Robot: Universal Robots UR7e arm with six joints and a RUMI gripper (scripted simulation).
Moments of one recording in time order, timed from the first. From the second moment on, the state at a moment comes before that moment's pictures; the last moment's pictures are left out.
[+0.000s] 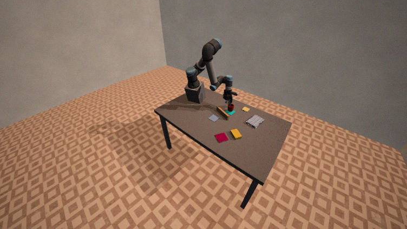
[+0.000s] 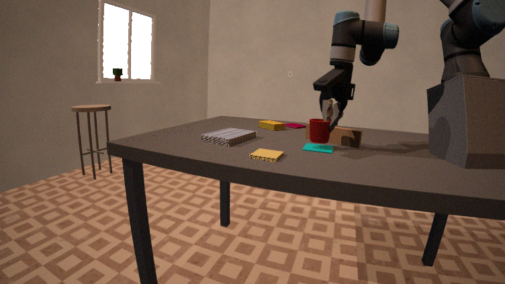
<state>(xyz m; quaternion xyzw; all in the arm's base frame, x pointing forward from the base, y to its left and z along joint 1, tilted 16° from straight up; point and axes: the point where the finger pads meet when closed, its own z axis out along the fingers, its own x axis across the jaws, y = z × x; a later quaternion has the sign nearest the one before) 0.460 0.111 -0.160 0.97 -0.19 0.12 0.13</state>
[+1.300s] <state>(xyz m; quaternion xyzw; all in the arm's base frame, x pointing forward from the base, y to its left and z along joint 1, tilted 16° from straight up) 0.462 0.108 -0.174 0.97 -0.19 0.12 0.13</state>
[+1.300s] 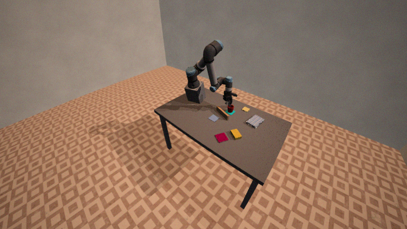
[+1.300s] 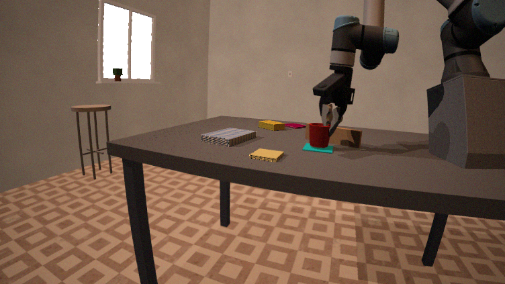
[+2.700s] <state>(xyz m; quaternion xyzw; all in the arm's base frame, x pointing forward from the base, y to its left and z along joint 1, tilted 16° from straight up) 0.462 0.106 -0.178 0.97 -0.19 0.12 0.13</state>
